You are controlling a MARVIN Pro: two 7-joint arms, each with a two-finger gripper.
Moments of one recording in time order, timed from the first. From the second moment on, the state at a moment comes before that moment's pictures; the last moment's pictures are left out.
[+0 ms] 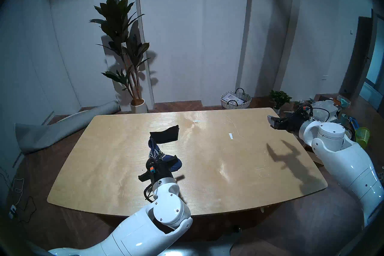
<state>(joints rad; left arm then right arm) 1.54 -1.35 -0.70 -1.59 -0.26 -0.29 1.25 -1.68 -0.54 1.58 -1.66 0.92 0.26 0.07</state>
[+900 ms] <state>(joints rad) 1.48 -1.29 -0.60 -1.65 -0.33 -0.02 1.24 -1.71 -0.54 1.61 -1.66 0.96 0.25 0.06</state>
